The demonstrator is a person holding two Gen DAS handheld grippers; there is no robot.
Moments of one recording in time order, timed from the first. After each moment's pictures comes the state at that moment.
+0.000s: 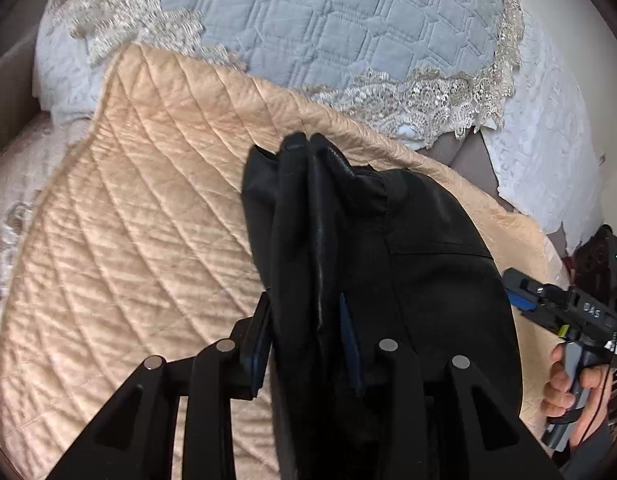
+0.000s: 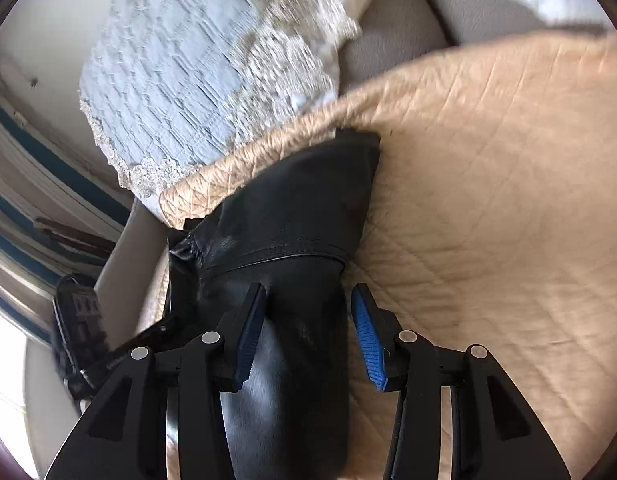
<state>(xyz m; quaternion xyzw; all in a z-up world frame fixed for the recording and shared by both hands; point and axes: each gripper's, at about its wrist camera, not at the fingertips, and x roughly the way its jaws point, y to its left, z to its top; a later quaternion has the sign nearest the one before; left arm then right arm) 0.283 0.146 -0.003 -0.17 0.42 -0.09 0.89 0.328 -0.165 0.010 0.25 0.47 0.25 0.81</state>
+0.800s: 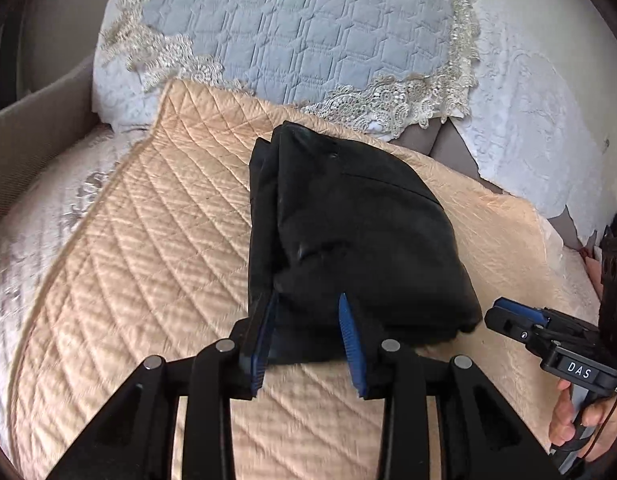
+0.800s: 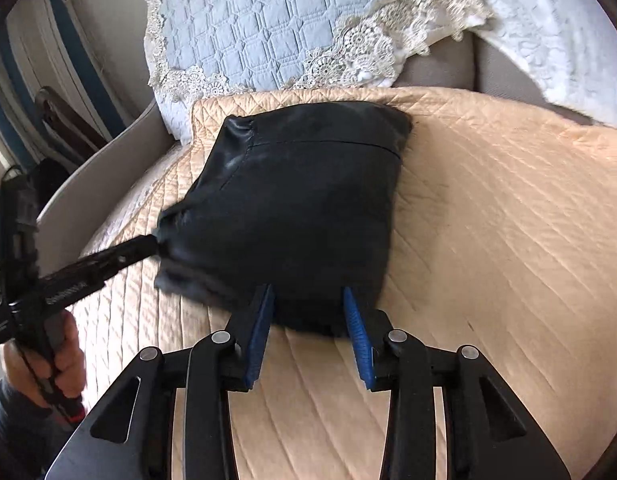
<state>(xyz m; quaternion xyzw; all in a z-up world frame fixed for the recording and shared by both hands) 0.162 0.112 0.025 -0.13 0.38 -0.04 0.92 0.206 -0.130 0.046 0.05 0.45 0.25 0.85</state>
